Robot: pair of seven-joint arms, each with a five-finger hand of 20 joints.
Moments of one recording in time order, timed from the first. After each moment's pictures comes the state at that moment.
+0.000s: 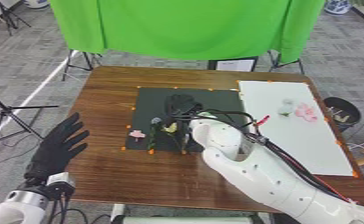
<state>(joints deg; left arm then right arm) 134.2 -52.3 -102.2 -121.6 38.3 7.1 9.7 -58.7 -66.3 34.1 -91.0 -131.1 -7.7 21.1</state>
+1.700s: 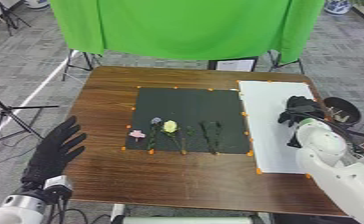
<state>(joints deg) 135.9 -53.6 -103.2 -122.0 38.4 7.1 10.0 -77.8 -42.0 60.4 -91.2 -128.9 -1.2 36.4</state>
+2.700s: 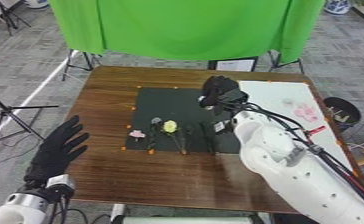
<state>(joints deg) 135.0 -53.4 -102.5 -121.8 38.4 6.9 9.4 -68.9 -54.1 46.6 -102.7 -124.5 6.2 20.1</state>
